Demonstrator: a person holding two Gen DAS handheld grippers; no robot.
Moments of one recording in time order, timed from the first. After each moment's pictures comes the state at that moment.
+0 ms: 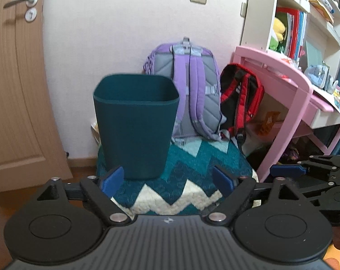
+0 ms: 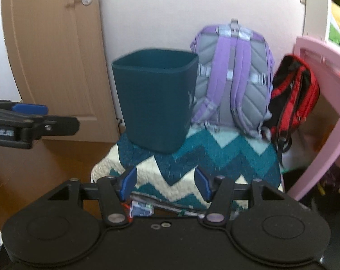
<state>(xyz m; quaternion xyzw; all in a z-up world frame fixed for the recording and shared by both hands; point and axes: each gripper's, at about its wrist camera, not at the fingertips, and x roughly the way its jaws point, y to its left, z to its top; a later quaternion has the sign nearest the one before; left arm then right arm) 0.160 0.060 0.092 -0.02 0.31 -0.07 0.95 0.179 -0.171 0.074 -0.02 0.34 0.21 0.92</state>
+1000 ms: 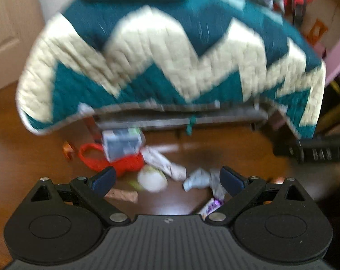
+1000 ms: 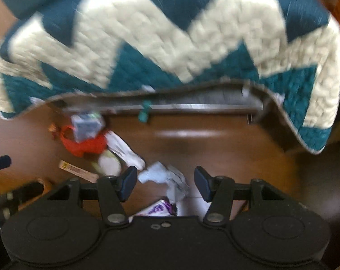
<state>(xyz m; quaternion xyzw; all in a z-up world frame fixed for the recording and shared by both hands) 0.225 0.032 -0.260 -0.04 0.54 -0.05 0.84 0.291 -0.200 -0.275 0.02 0.60 0.11 0.80</state>
